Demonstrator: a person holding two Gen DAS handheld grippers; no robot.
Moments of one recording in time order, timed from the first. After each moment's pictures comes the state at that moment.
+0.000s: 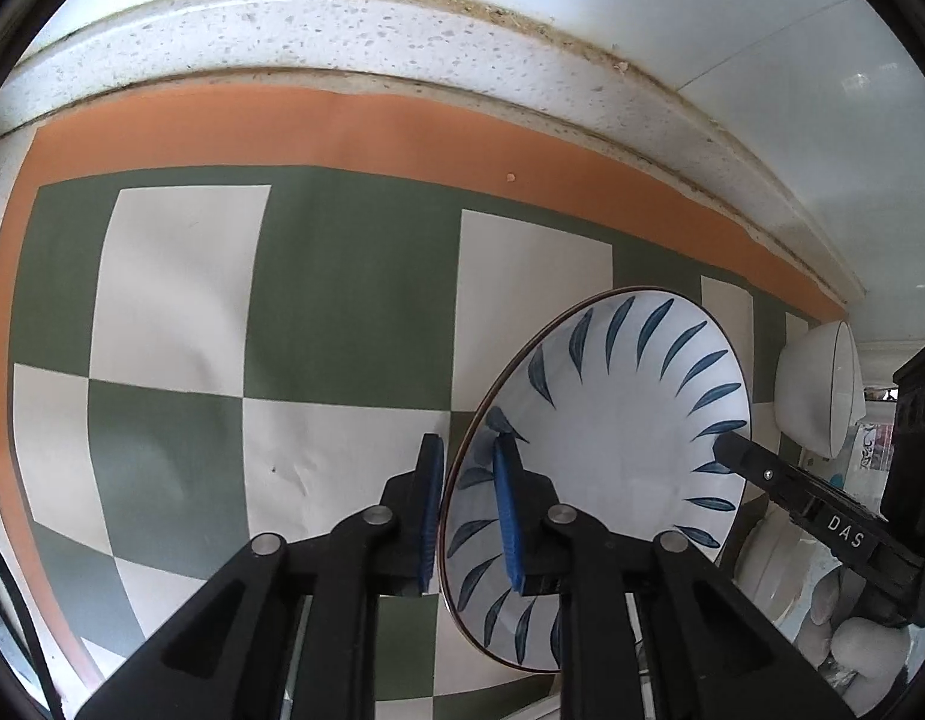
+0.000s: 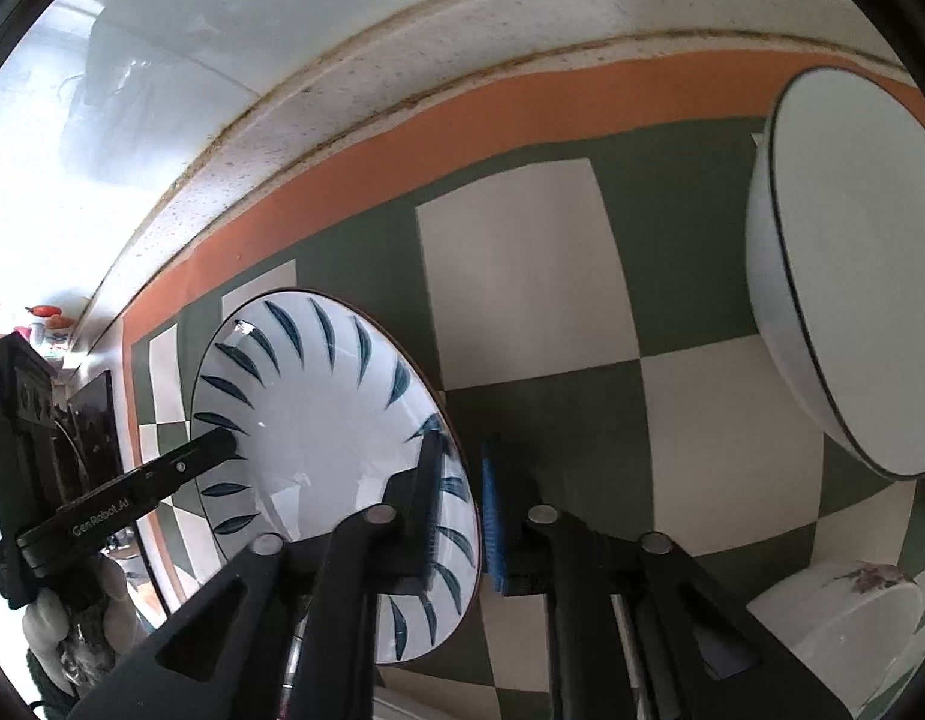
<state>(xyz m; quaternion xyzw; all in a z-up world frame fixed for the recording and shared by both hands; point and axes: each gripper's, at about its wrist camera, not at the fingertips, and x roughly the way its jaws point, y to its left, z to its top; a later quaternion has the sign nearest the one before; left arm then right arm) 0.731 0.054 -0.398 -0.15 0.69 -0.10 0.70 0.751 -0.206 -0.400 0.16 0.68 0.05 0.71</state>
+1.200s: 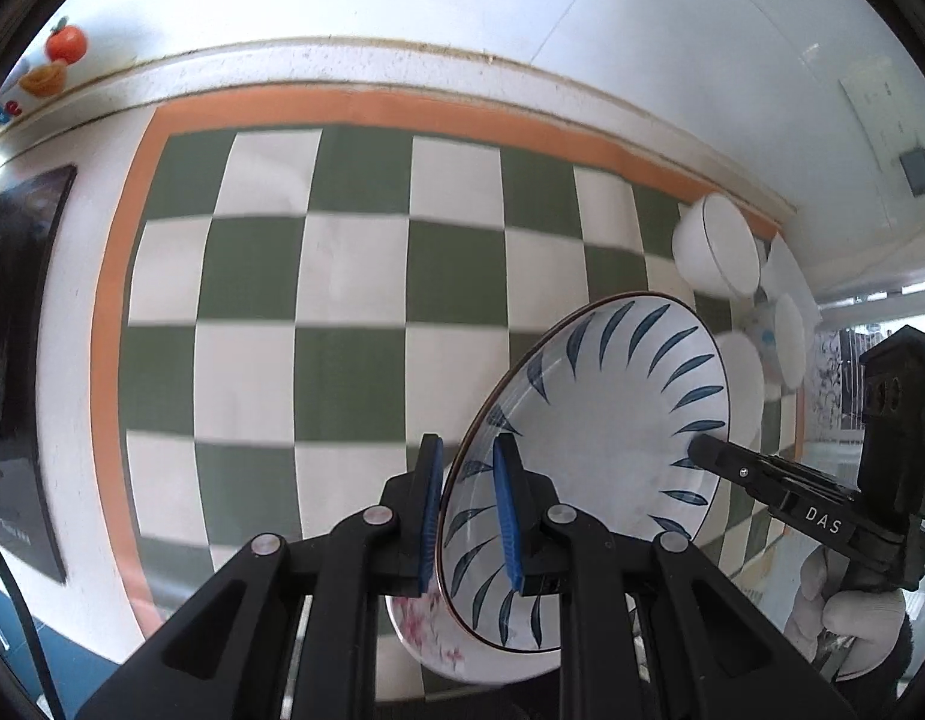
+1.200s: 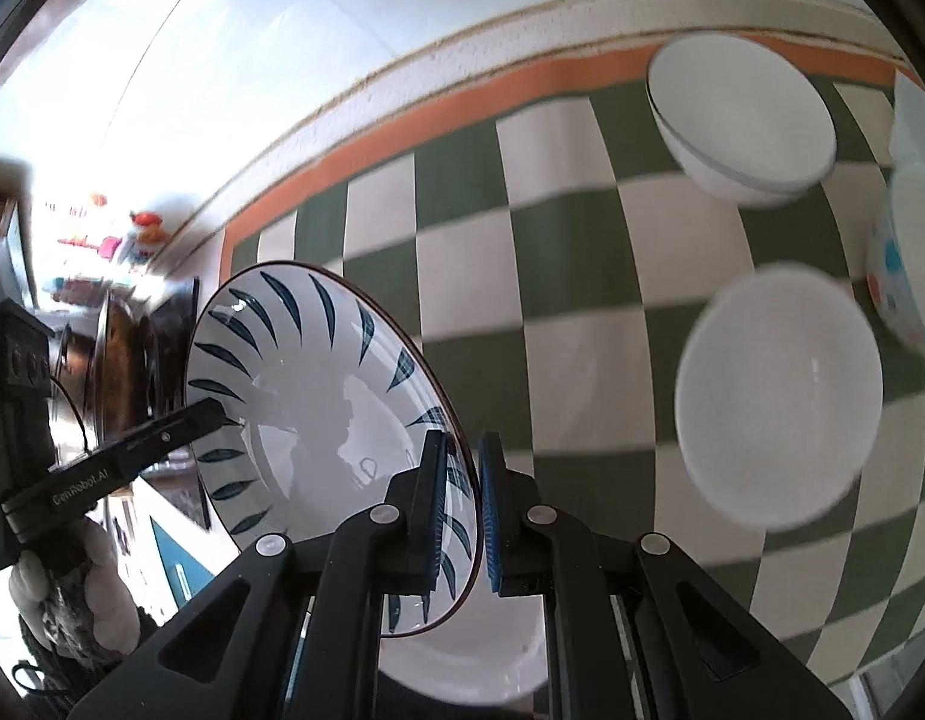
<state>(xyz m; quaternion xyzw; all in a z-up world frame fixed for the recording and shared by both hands) 0.594 0.045 -0.286 -0.12 0.67 -0.12 0.73 0.603 -0.214 -0.309 0.19 0.67 0.11 0.71</state>
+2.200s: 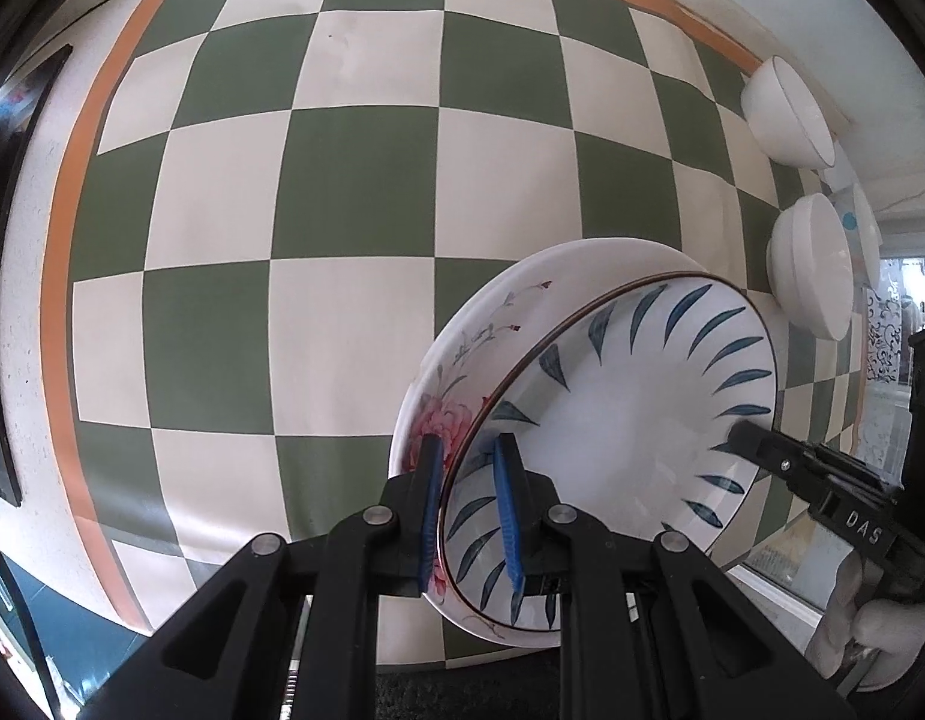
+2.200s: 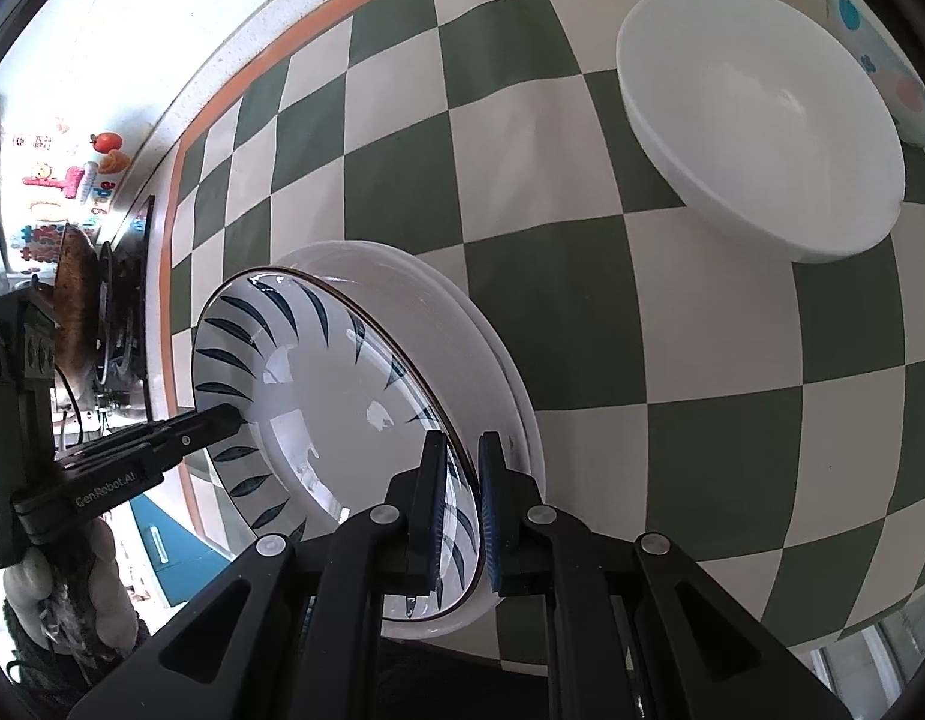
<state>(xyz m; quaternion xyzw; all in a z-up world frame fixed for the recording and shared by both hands) 0.532 0.028 -0.364 -0.09 0.73 -0.09 0.68 0.528 -0.207 -0.376 0.17 0.71 0.10 0.68</state>
